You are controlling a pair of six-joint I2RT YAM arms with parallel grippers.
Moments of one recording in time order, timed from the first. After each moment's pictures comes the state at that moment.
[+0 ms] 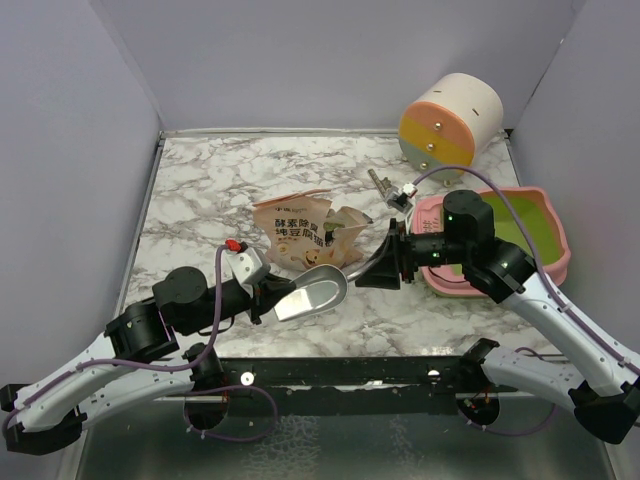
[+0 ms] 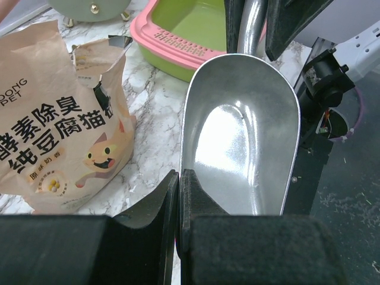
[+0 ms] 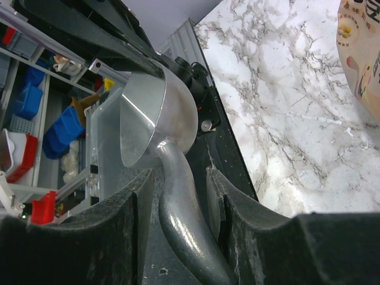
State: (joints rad) left arm -1.08 0.49 0.83 -0.52 -0.01 -0.11; right arm 0.68 0.97 1.03 -0.41 -0.80 0.43
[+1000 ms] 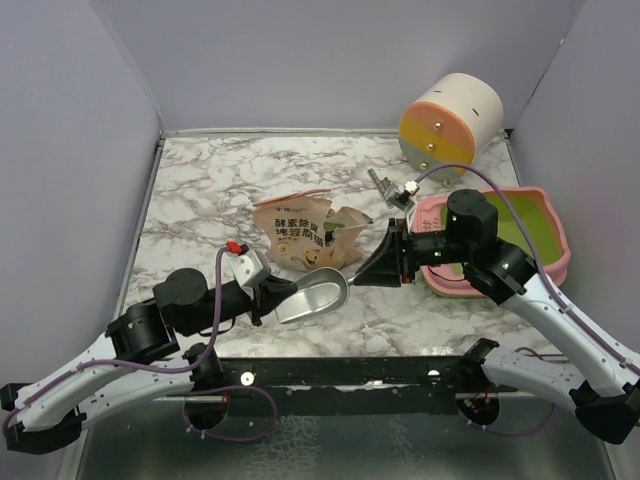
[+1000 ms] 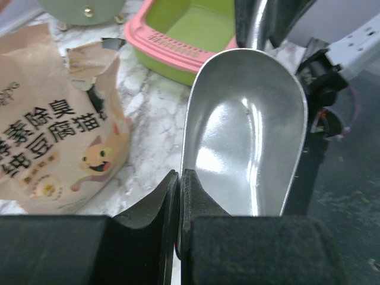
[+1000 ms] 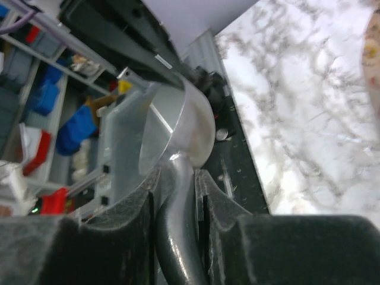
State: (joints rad) left arm -1.08 0.48 0.82 -0.51 0.00 -0.11; right arm 0.69 0.96 1.03 -0.33 -0.83 0.49
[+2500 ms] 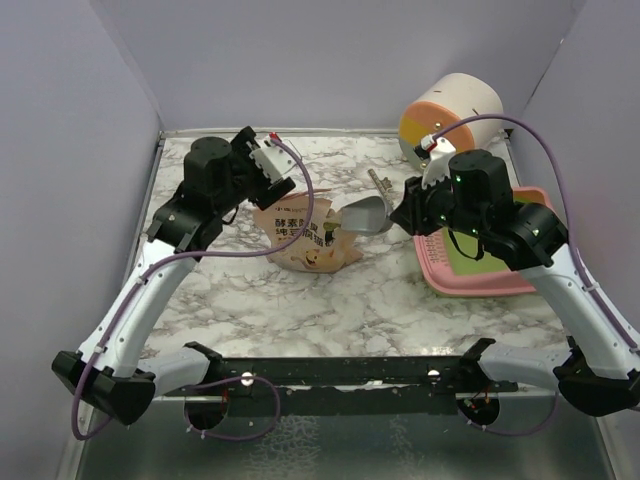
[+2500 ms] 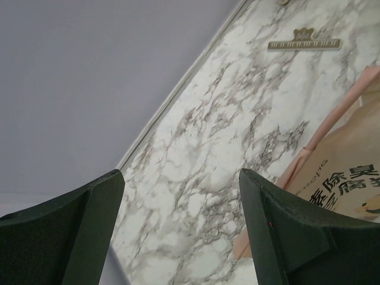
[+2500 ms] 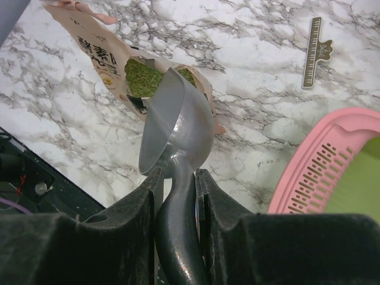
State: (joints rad) left arm -0.50 1.13 1.32 -0.48 0.03 0.63; right arm 0.69 1.14 1.53 -0.90 0.00 0.19
